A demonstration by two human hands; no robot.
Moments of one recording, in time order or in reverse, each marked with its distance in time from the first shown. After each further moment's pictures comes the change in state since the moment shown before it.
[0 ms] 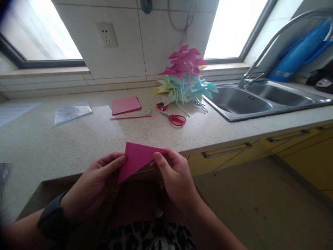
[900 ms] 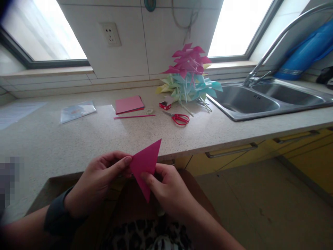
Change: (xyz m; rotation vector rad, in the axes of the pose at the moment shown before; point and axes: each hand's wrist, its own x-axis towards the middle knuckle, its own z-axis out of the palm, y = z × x) left_hand 0.002 0.005 -0.008 0.349 -0.044 0.174; right_hand -0.016 0.008 0.012 0.020 -0.371 0.186
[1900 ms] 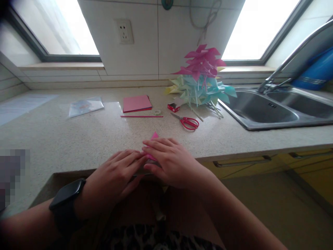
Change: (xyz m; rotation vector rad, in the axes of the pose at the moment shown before) left_hand 0.011 -0.006 -0.011 1.474 -0.187 0.726; right_hand 0.065 -0.037 -0.044 -1.288 -0.261 -0.624
